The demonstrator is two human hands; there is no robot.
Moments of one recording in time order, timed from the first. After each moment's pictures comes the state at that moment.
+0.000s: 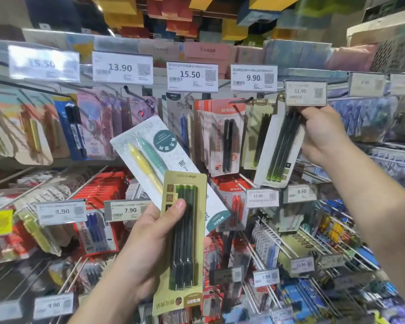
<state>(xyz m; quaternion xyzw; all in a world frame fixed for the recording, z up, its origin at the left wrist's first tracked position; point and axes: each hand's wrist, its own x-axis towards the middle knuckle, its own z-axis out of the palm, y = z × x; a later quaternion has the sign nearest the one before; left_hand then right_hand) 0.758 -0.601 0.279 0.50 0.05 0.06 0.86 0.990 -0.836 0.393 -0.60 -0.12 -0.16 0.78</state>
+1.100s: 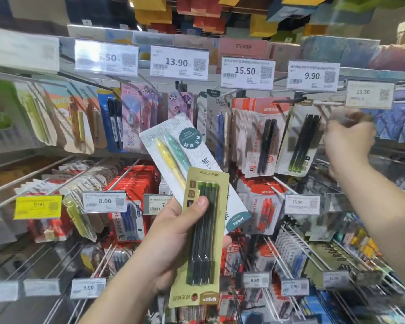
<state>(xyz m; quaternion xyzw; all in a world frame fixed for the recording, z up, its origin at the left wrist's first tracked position) 0.755 -0.567 0.279 0.50 0.06 0.06 0.86 0.988 -0.793 0.368 -0.73 0.04 -0.35 0.59</state>
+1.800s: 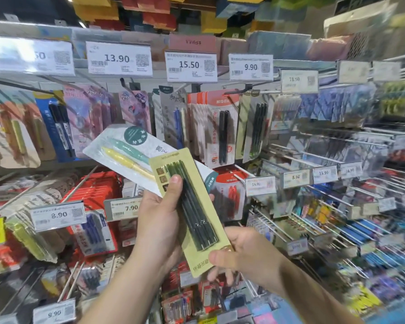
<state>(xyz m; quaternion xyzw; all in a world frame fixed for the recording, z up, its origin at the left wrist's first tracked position) 0.786 -0.604 0.280 0.44 0.06 0.15 0.88 0.811 -0.772 0.237 -0.80 -0.23 0.21 0.52</state>
